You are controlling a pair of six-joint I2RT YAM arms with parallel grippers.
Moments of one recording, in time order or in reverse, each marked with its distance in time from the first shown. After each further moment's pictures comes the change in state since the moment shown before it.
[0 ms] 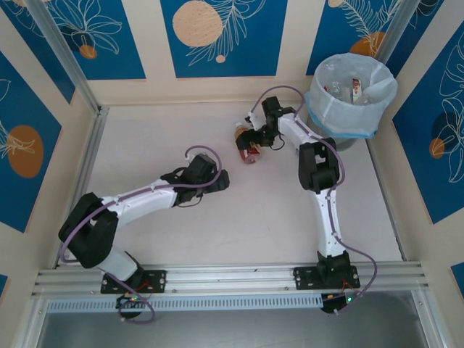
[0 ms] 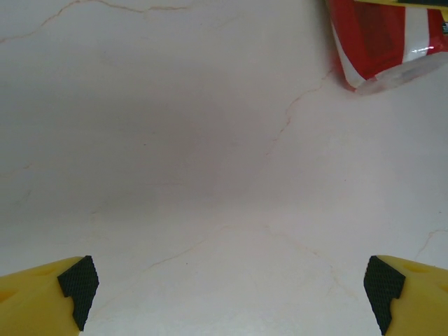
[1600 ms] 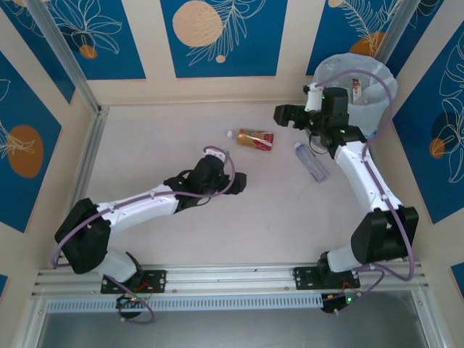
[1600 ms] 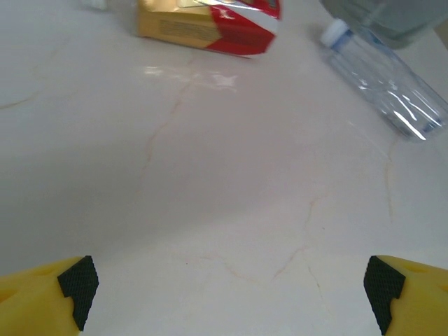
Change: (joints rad) left arm -0.106 -0.042 0.039 0.130 0.029 0.220; right arm -0.141 -0.929 -0.681 0.485 0.169 0.304
